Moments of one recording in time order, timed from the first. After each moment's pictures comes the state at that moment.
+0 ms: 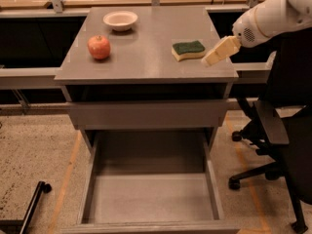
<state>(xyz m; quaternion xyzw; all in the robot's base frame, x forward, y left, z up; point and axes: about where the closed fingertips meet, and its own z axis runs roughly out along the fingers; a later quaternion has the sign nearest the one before) 0.697 -0.194 0.928 -0.42 0.81 0.07 0.39</state>
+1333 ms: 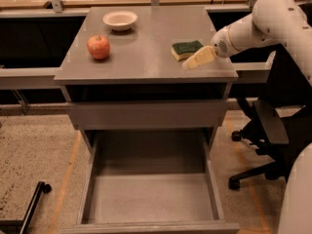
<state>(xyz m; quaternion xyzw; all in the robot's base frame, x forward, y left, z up) 0.756 -0.159 0.864 -0.37 0.83 0.14 0.39</state>
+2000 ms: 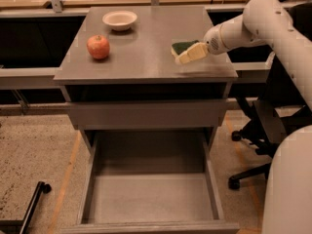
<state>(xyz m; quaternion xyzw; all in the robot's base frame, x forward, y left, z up) 0.790 -0.138 0.862 -0.37 0.81 0.15 0.42</state>
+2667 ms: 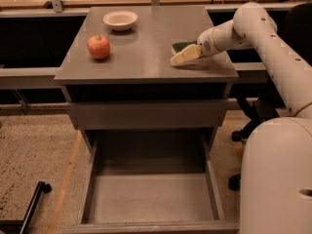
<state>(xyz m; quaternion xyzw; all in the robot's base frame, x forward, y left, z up) 0.828 -0.125 0.836 -0.36 0.81 0.18 0.42</state>
